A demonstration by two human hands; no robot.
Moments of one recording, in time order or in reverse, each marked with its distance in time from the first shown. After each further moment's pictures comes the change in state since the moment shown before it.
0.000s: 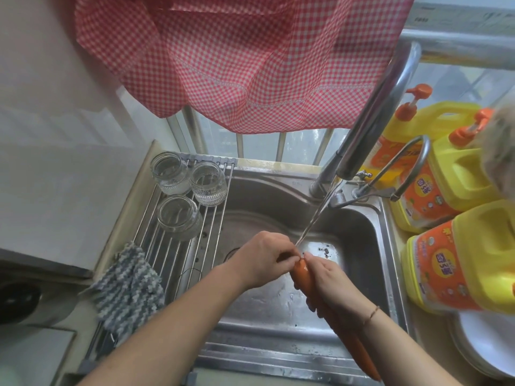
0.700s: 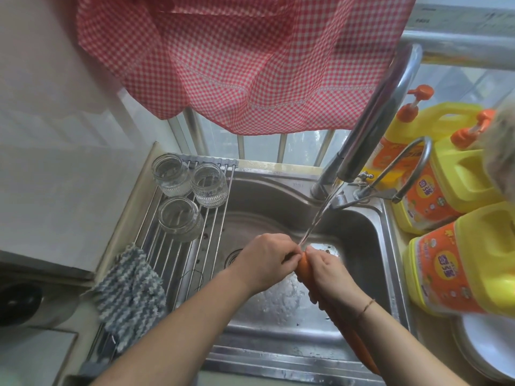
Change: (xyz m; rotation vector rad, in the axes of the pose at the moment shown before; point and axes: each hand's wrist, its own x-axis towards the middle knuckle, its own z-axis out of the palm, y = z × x) left_hand 0.000 0.004 0.005 0.092 0.059 -0.054; right_hand 0.013 -0.005 0.001 -0.090 0.100 -0.046
